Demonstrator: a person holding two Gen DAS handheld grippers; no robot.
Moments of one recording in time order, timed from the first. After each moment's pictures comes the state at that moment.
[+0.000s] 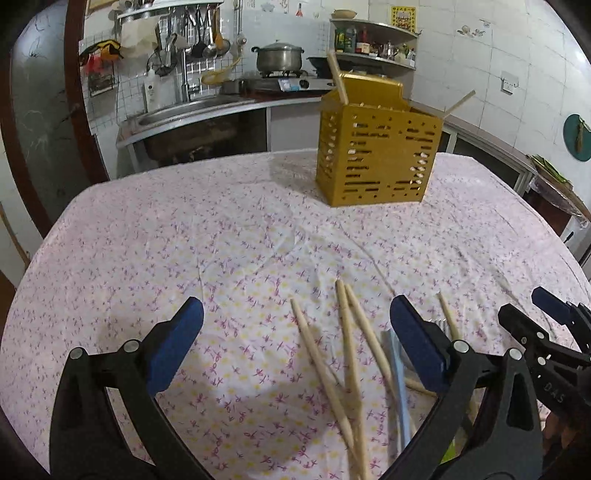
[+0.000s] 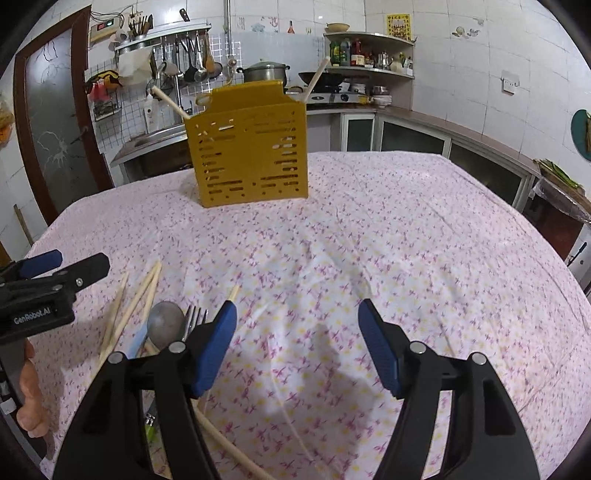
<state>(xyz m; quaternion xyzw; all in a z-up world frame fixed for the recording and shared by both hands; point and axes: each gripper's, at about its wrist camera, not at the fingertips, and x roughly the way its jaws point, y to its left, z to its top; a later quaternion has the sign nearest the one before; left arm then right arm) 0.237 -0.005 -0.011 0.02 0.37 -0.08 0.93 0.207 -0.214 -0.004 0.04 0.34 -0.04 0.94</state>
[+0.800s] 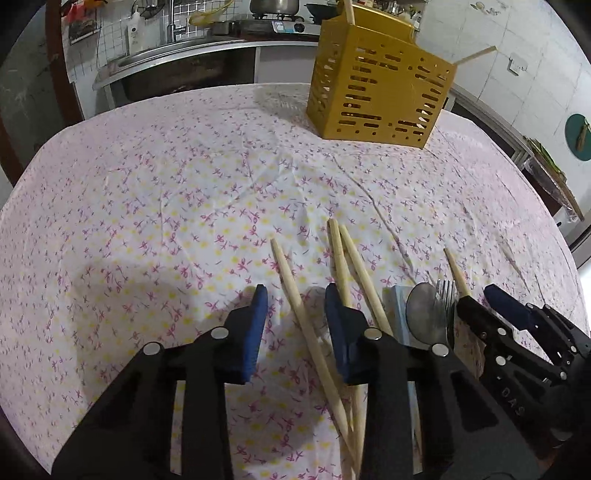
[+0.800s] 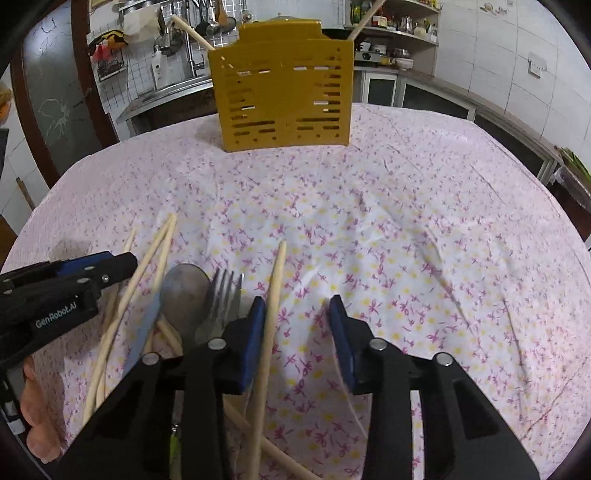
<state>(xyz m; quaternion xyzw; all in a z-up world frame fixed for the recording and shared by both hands) 0.253 -0.012 -0.051 -0.01 0.47 -0.11 0.88 0.233 -0.187 -0.030 0.03 0.42 -0.02 0.91</state>
